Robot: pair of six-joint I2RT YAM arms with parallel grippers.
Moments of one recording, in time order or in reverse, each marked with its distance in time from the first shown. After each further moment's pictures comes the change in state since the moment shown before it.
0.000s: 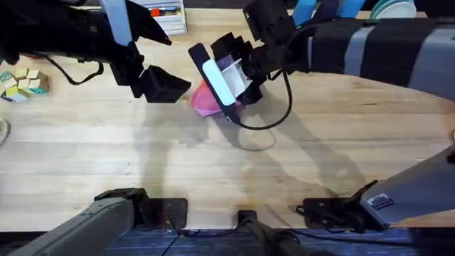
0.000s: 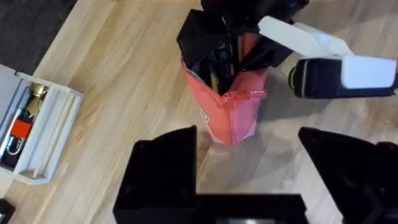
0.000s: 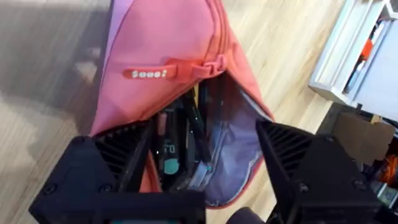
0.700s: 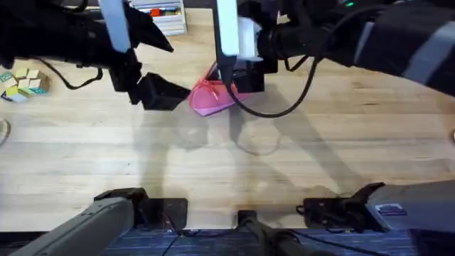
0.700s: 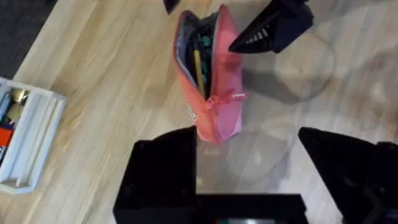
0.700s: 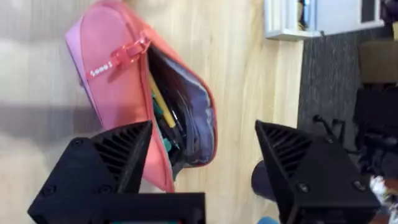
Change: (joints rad) left arm 0.014 0.000 0.000 -0.074 0.030 0.068; right arm -0.030 -0.206 -0.001 -0.044 0.000 0.454
